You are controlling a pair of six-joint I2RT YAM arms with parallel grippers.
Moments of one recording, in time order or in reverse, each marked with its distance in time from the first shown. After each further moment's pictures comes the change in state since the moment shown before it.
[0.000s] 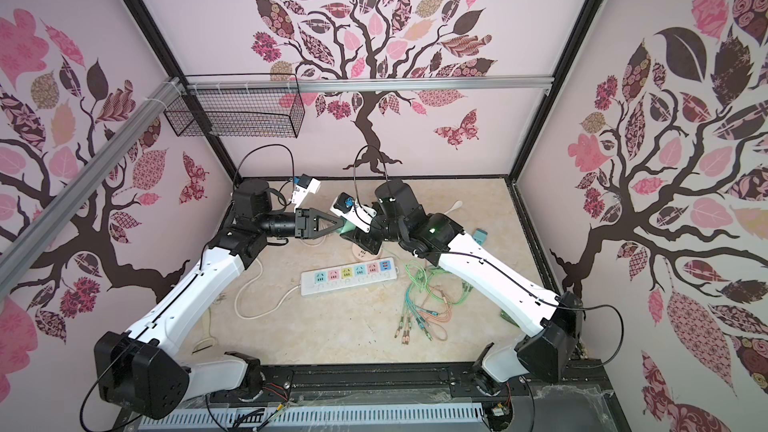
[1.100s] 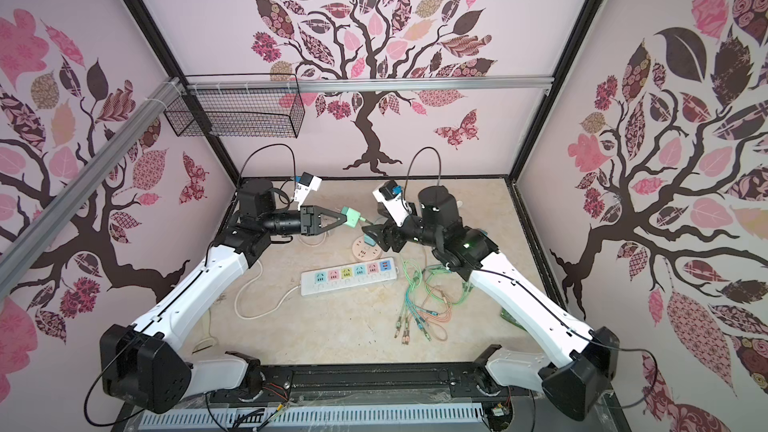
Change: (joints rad) left arm -0.009 0.034 -0.012 0.085 -0.111 -0.027; right arm -0.181 -0.271 -0.311 0.265 -0.152 0.397
